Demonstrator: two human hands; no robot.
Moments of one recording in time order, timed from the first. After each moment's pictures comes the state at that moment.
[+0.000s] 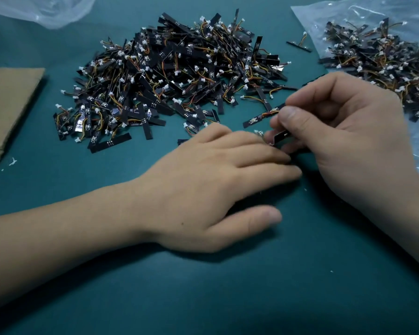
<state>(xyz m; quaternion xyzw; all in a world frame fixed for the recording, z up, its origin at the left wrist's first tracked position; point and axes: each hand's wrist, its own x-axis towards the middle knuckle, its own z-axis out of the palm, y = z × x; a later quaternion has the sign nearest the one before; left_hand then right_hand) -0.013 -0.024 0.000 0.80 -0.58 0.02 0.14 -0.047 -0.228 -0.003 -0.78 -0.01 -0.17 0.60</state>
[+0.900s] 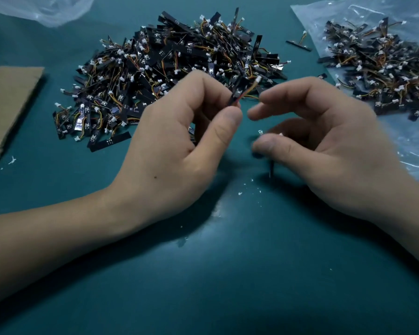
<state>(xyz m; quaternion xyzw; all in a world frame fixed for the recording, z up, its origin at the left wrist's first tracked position) -0.010 -0.021 0.000 0.80 -0.30 0.11 0.50 -0.051 -0.231 -0.011 -0.80 -0.12 -0.07 0.58</state>
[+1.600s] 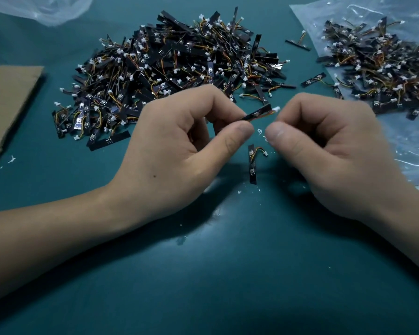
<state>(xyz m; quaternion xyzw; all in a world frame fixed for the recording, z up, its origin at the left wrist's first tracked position) -0.013 -0.021 0.000 0.81 -0.32 0.10 0.49 -0.060 -0.227 -0.002 -0.88 -0.12 -0.15 0.44</state>
